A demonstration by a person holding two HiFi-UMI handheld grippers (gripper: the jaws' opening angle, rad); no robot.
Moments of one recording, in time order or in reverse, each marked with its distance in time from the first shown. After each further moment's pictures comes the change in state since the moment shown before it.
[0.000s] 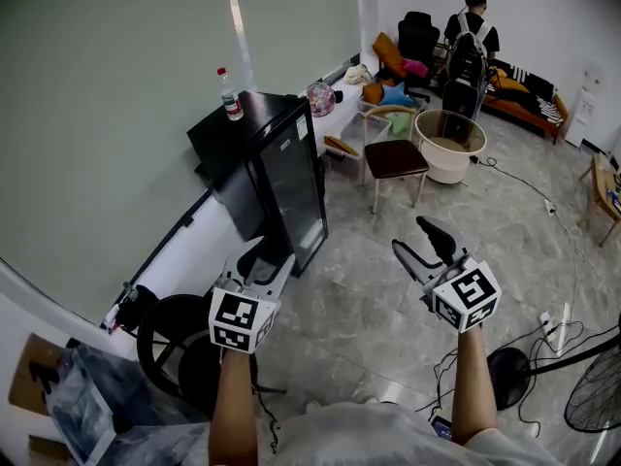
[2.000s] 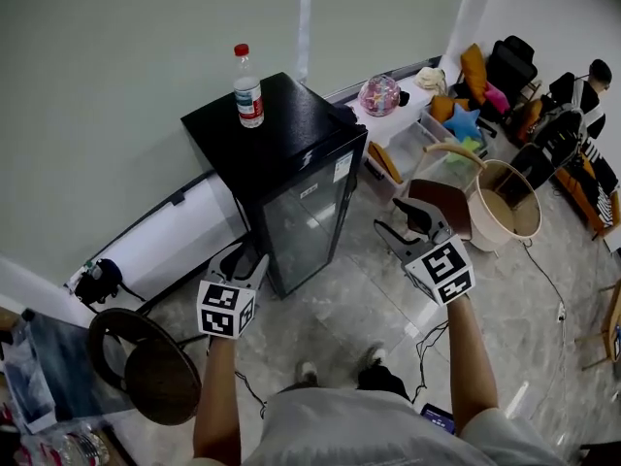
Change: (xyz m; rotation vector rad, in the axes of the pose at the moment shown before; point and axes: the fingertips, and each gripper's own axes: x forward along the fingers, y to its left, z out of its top) left arm 0.285 0.255 -0.179 -0.363 0.258 0.347; right arm 0.456 -0.197 -0.086 -0.288 0.194 0.403
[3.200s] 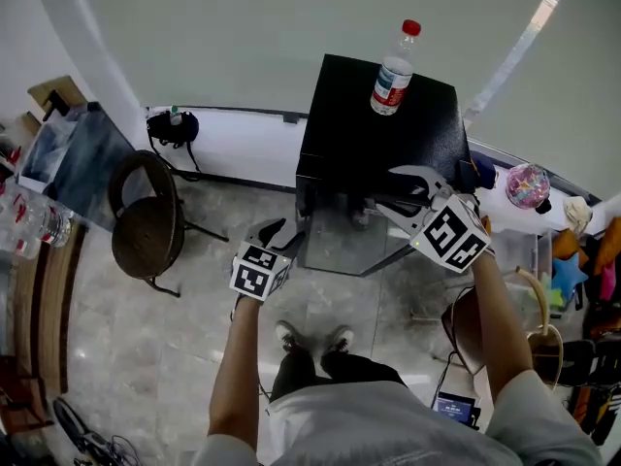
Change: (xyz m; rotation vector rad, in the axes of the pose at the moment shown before) left arm 0.078 0.015 -0.075 -0.367 0.115 0.534; right arm 0.200 0.023 0.042 -0.716 -0.228 0.887
